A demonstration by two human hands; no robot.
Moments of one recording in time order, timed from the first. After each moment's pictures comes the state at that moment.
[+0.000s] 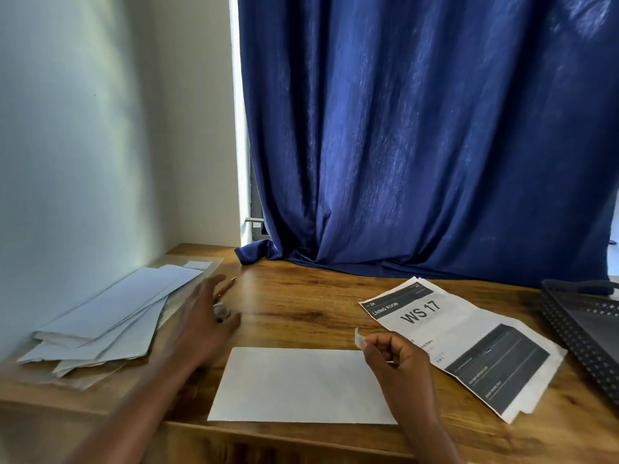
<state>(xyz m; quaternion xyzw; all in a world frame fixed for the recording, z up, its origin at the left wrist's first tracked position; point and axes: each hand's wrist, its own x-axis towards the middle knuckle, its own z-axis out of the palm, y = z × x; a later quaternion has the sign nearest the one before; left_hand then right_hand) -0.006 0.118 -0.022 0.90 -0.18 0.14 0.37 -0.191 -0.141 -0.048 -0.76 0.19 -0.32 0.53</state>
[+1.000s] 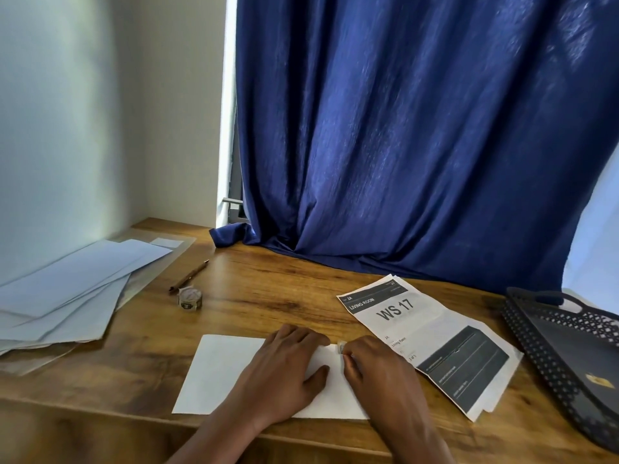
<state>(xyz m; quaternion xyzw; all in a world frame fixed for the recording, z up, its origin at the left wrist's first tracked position) -0.095 0.007 -0.067 0.83 -0.47 0.12 0.27 -0.198 -0.157 -0.046 -0.97 0.09 -0.24 0.02</state>
